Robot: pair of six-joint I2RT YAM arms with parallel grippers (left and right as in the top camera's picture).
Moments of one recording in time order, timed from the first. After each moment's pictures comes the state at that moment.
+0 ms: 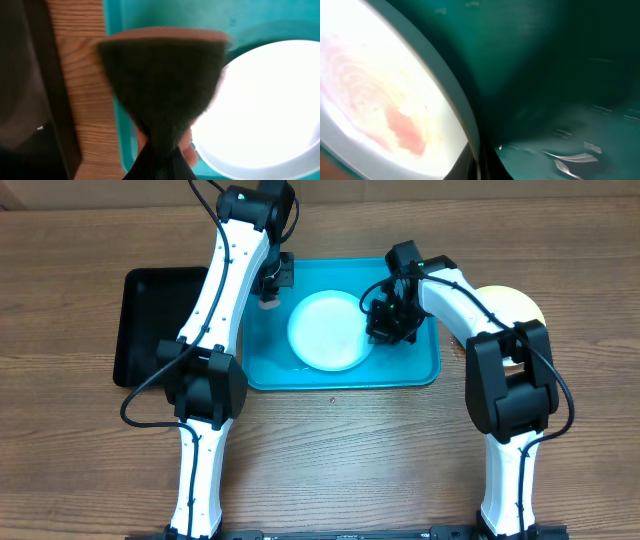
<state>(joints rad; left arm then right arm) -0.28 2.43 2.51 -1.58 -0.07 -0.31 0.28 2.23 1.69 -0.97 -0.34 0.49</state>
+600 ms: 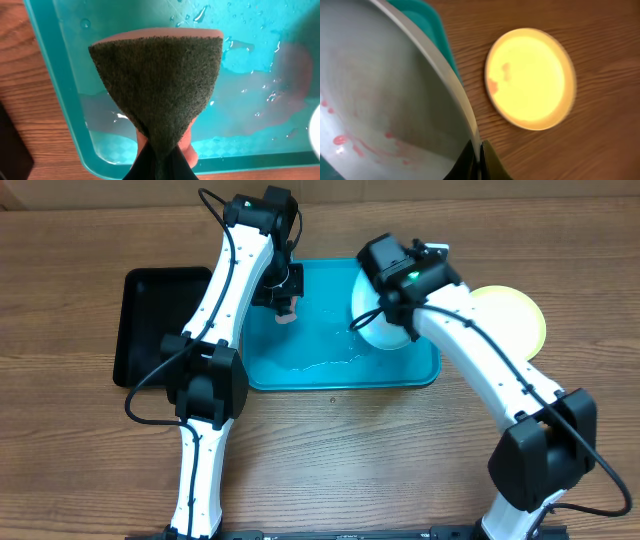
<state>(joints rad) -0.28 2.43 2.40 -1.54 0.10 -0.30 0.50 1.89 1.69 -1.20 0.65 0.69</state>
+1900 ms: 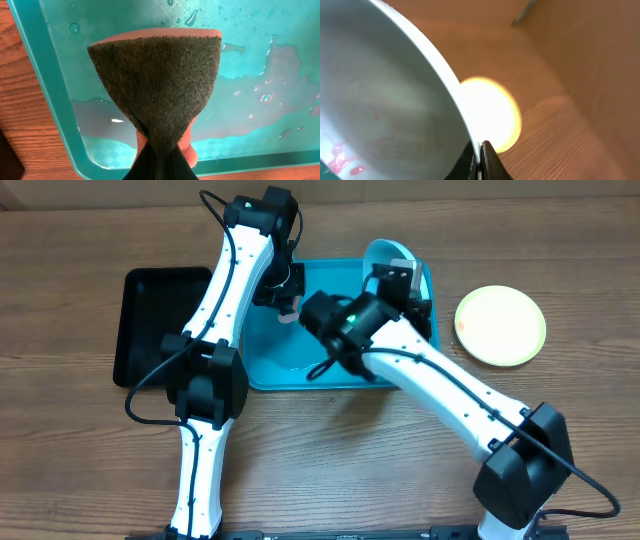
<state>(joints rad) -0.28 2.43 2.39 -1.52 0.12 -0.30 0.72 1.89 1.69 -1.41 1.09 1.05</state>
